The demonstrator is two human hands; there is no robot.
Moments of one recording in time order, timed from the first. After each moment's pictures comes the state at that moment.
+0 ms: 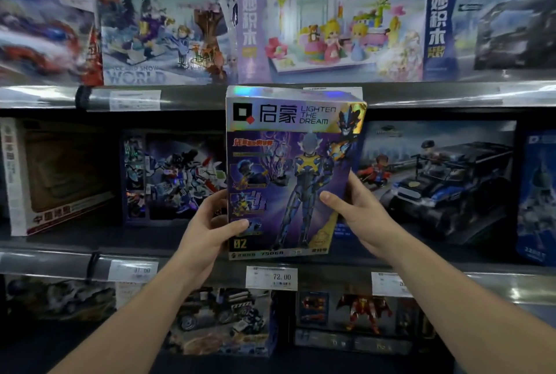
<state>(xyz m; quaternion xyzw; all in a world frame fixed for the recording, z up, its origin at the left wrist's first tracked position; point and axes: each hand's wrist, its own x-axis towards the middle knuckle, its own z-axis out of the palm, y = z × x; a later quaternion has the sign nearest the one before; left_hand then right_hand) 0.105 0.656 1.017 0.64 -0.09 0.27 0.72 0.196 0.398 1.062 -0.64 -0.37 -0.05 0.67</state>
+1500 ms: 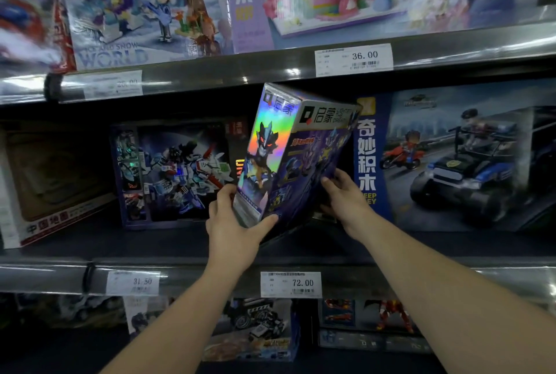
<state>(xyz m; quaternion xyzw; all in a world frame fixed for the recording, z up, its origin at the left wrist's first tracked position) 0.157 0.648 1.005 0.79 0.07 0.42 0.44 0.277 0.475 1.039 -0.65 -0.20 -0.04 0.74</state>
